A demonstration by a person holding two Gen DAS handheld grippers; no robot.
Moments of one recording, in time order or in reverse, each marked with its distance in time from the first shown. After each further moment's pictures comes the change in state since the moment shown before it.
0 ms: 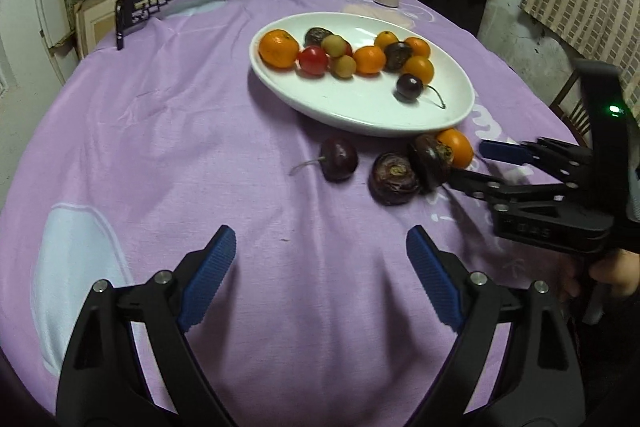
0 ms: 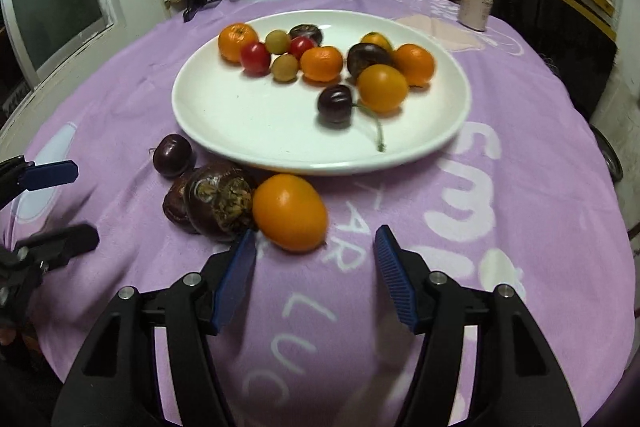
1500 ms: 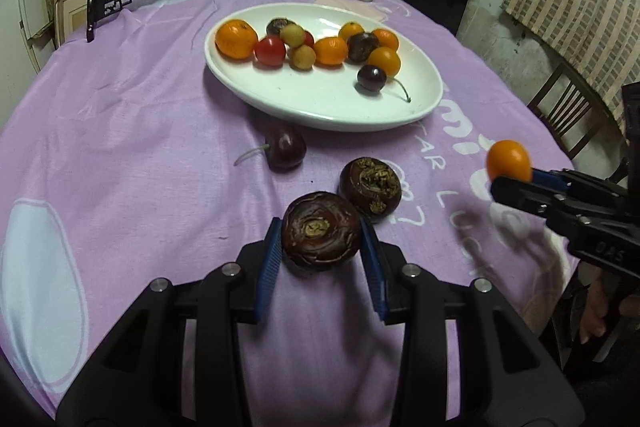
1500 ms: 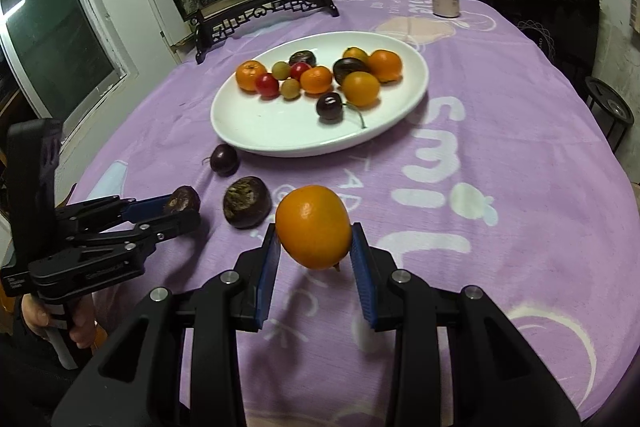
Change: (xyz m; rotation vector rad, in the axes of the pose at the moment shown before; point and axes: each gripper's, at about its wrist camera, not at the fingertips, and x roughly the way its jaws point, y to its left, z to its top) left arm 0.006 -0.022 -0.003 -0.010 0.002 -0.088; right arm -0.069 -0.013 -0.033 0.182 -0.068 0.111
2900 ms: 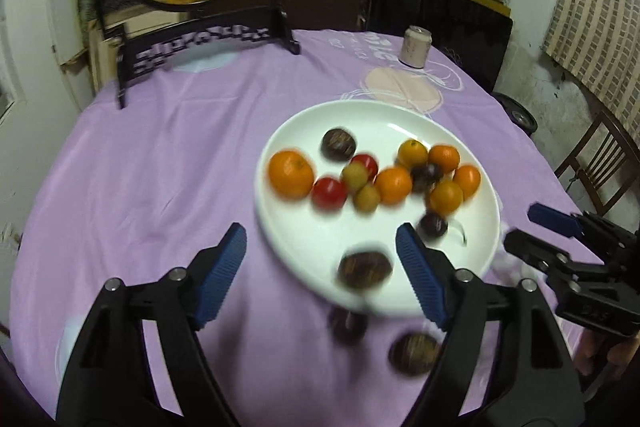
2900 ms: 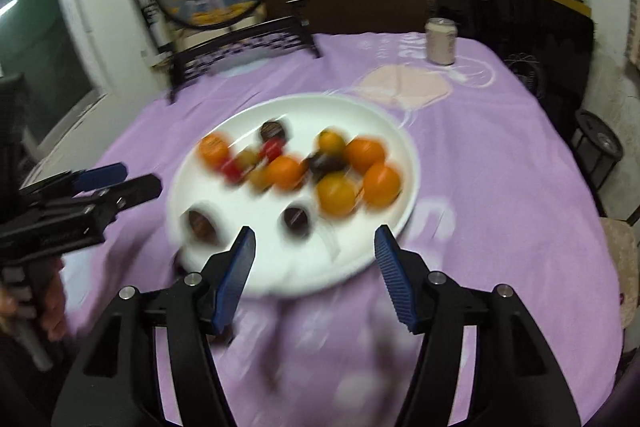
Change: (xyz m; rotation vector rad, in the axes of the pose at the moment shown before) left arm -0.003 0.028 0.098 -0.054 -0.118 0.155; right arm 0.021 -0.009 0.072 -0.027 -0.068 -0.063
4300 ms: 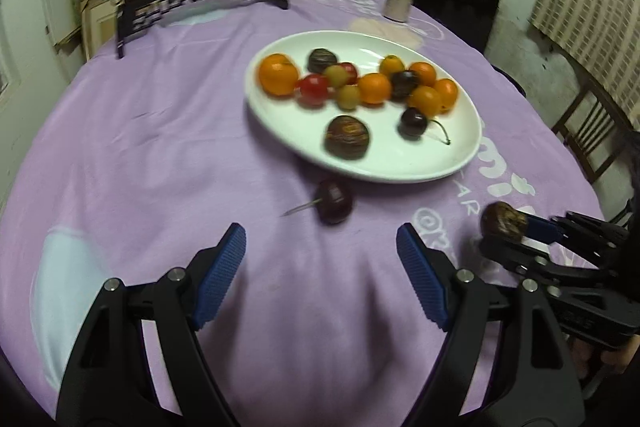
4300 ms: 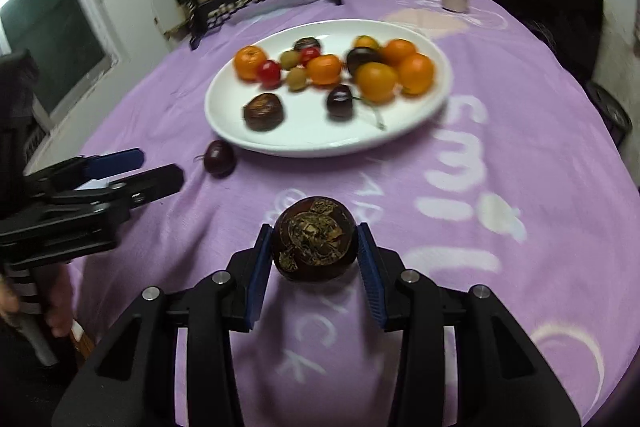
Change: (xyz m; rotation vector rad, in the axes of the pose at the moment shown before) left arm -0.004 -0.012 -0.064 0.047 0.089 -0.043; right arm -0.003 0.019 -0.068 0.025 0.100 0.027
